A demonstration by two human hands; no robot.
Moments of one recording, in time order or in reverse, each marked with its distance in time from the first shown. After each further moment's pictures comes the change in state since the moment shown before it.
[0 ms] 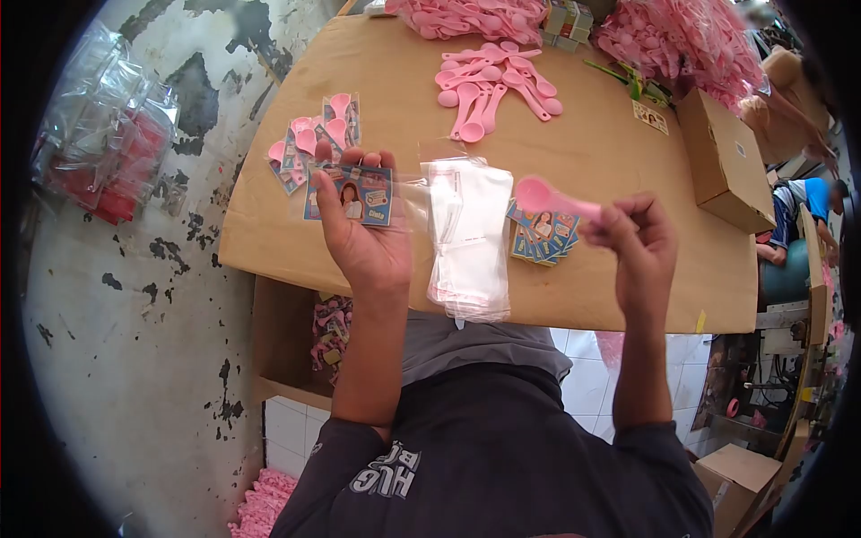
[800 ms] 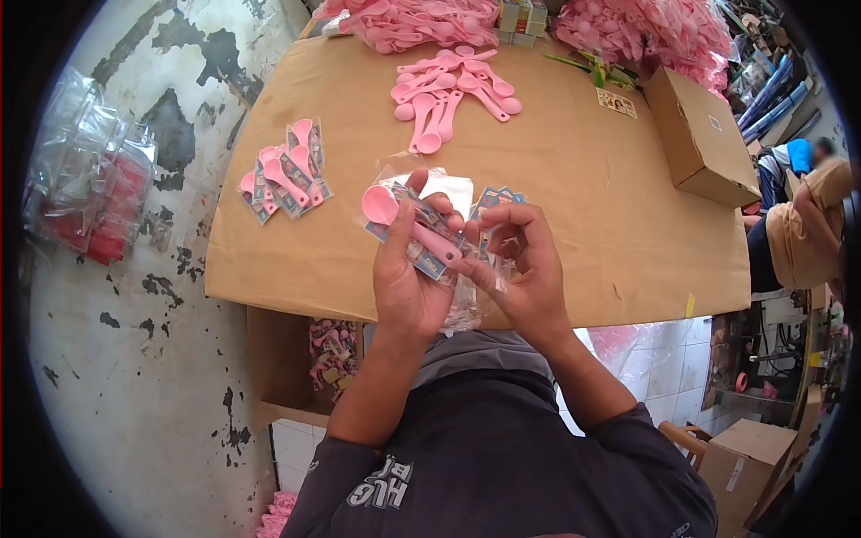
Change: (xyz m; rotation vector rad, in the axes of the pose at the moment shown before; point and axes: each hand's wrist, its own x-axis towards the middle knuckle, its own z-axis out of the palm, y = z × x) left_hand -0.056 -0.037 0.016 -0.093 -0.145 -0.615; right_hand -0.026 0.030 0.066 -0.006 -0.142 -0.180
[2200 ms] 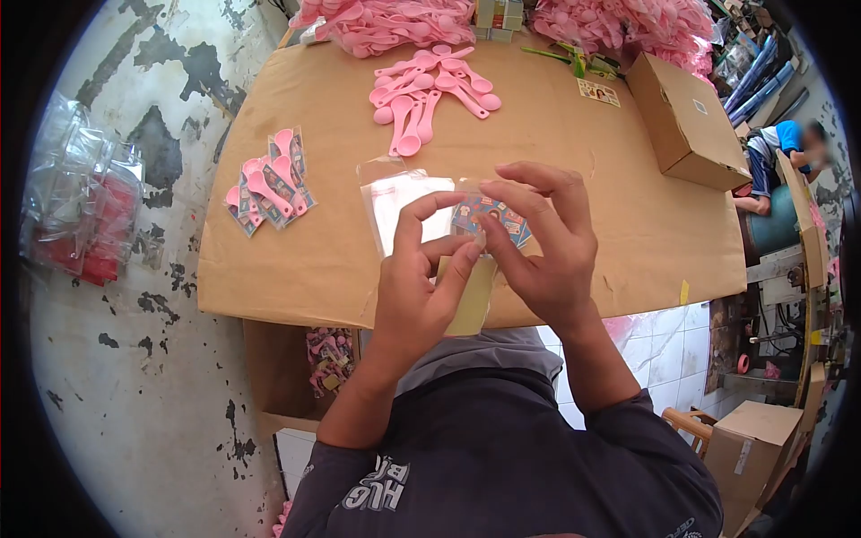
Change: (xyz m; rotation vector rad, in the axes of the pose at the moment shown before) left_hand -0.015 0.000 0.029 1.174 -0.163 0.083; right_hand 0.032 -0.023 -0.032 -0.727 0.116 -0.567
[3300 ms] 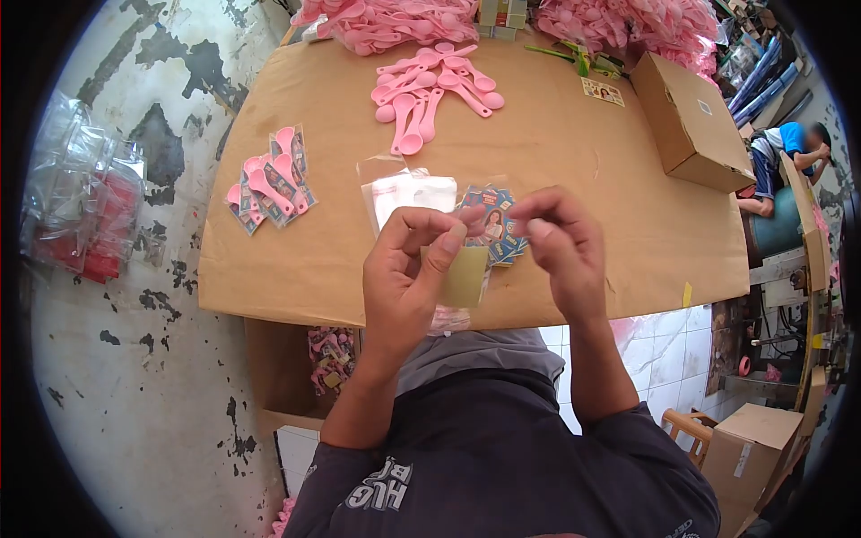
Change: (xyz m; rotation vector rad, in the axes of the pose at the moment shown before) left_hand 0.004 0.000 -0.005 -0.253 0.026 -0.036; right_hand -0.020 0.006 -0.019 0.883 -0.093 0.713
